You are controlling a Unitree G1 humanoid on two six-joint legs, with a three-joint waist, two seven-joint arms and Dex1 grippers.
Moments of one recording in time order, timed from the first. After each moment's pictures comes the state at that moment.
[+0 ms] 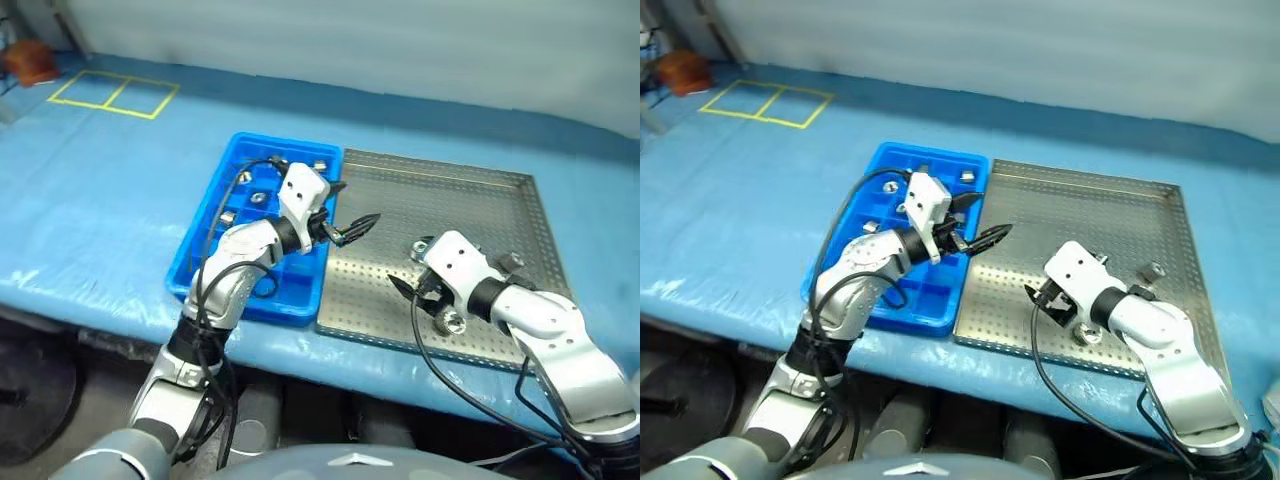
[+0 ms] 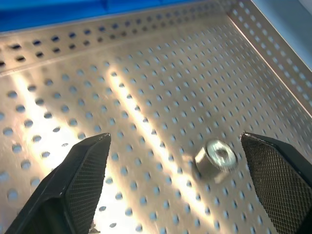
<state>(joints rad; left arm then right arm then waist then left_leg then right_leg) -0.55 0.14 -0.27 -0.03 -0.28 0.45 -0.61 0.07 -0.70 -0.01 -0.78 0.08 0.84 0.54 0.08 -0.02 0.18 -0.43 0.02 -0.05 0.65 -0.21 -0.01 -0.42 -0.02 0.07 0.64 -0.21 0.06</state>
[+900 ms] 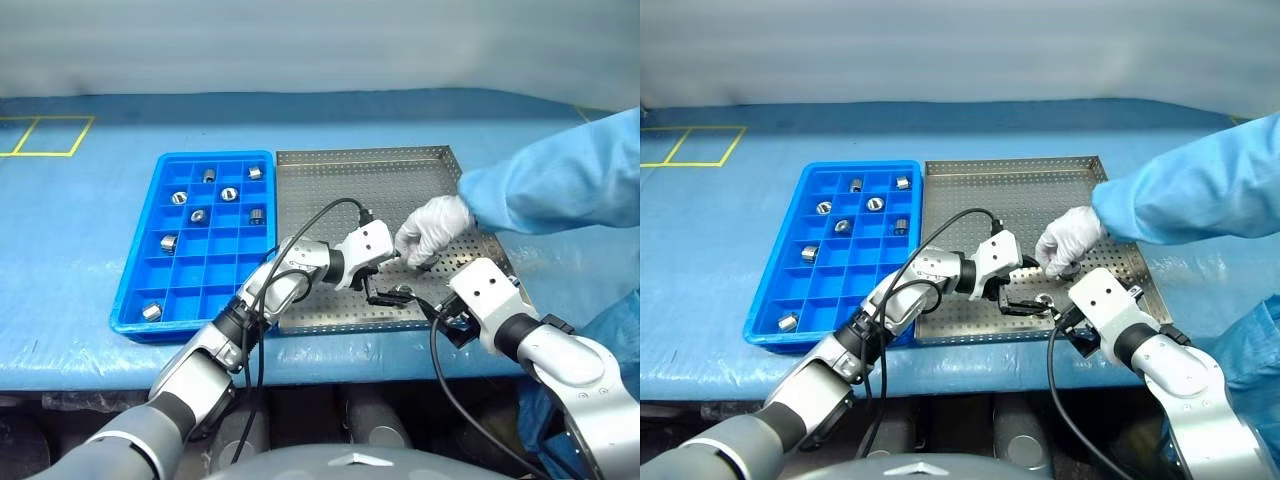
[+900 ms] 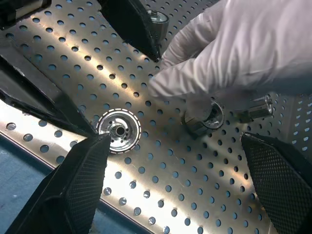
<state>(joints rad) -0.65 0.07 -0.55 0.30 -0.09 0.37 -0.90 0.24 -0.68 -0.09 -0.95 0.08 0.98 0.43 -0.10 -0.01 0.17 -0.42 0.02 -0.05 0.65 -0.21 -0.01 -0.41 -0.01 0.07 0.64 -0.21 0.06</state>
